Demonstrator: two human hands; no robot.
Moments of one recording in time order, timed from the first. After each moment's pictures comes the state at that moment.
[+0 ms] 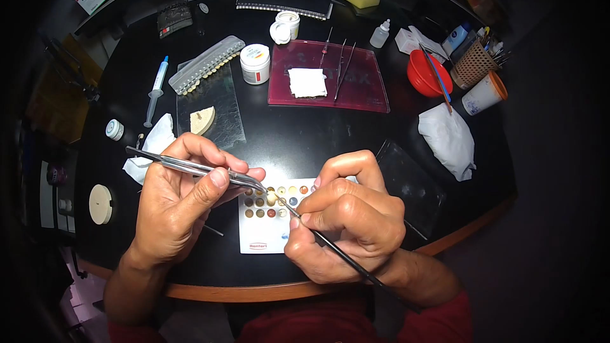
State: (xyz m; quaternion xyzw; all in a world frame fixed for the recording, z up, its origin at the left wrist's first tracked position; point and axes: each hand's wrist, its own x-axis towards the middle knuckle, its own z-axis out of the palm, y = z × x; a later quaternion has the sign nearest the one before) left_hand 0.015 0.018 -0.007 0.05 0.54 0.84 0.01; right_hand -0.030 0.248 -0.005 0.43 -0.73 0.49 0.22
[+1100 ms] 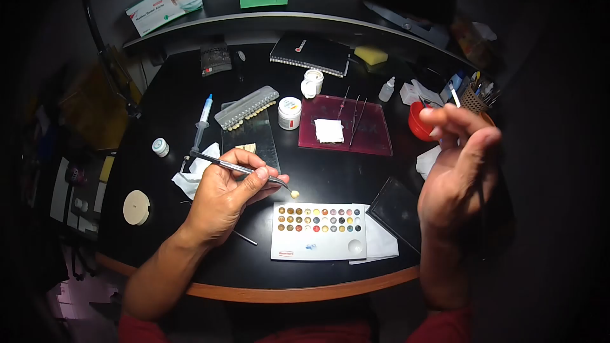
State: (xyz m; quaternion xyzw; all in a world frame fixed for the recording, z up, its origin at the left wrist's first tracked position) left_hand 0.001 0.006 -0.010 0.03 0.57 0.82 -0.01; right_hand -0.075 0.287 0.065 0.29 -0.64 0.61 0.36
